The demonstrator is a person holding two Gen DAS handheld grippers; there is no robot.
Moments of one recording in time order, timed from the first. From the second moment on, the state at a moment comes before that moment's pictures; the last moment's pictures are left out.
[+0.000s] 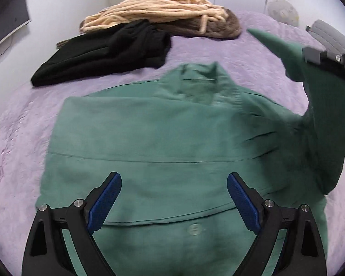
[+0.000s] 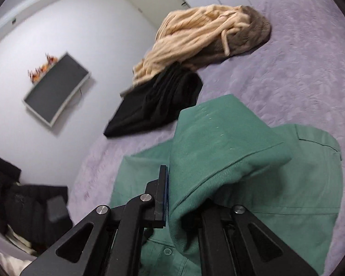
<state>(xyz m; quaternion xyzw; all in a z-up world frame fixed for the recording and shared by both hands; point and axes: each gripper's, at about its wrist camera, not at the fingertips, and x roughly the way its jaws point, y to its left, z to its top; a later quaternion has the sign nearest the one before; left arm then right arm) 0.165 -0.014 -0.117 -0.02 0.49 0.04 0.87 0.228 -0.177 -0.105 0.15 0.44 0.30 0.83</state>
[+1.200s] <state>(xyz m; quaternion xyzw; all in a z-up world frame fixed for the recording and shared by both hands) 0.105 0.148 -0.134 -0.12 0.52 0.13 0.84 0.138 -0.117 -0.159 -0.07 0.53 0.23 0.81</state>
